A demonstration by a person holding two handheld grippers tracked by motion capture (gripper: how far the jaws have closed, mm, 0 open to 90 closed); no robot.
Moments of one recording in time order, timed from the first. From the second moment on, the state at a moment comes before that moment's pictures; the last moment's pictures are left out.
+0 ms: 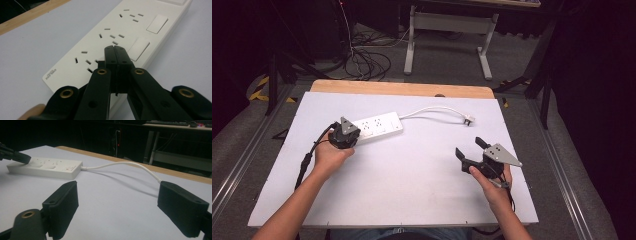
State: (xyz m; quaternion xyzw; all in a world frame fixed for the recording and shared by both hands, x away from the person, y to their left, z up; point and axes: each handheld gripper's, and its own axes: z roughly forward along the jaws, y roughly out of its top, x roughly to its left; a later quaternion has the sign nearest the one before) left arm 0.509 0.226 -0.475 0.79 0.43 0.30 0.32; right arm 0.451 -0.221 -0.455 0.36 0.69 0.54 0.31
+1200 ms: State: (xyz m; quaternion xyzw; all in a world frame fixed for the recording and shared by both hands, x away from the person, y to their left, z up) left arm 0.470 0.269 -0.419 0.66 0.47 0.37 0.46; right arm 0.450 -0.220 -0.453 0.36 0.69 0.54 0.31
